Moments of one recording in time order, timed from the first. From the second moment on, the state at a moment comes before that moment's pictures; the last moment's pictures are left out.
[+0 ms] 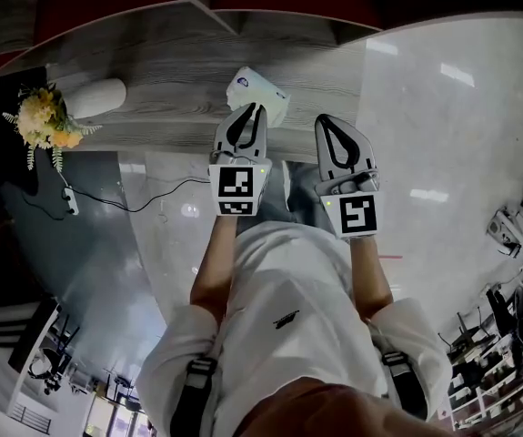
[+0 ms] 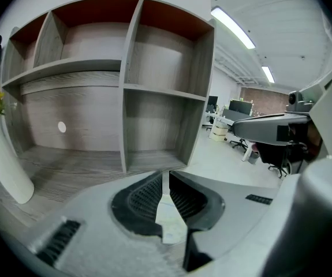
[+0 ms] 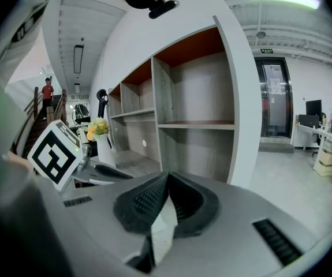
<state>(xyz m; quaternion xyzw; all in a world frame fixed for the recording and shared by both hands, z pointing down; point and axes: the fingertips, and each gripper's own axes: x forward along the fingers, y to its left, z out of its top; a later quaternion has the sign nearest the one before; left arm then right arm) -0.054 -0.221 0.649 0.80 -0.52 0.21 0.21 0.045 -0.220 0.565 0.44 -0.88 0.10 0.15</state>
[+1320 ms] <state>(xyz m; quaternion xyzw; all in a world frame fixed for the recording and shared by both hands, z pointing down) -0.077 -0.220 0.625 0.81 -0.52 0.20 0.19 0.018 -0.219 0.576 0.42 -0.88 0.12 0.18</state>
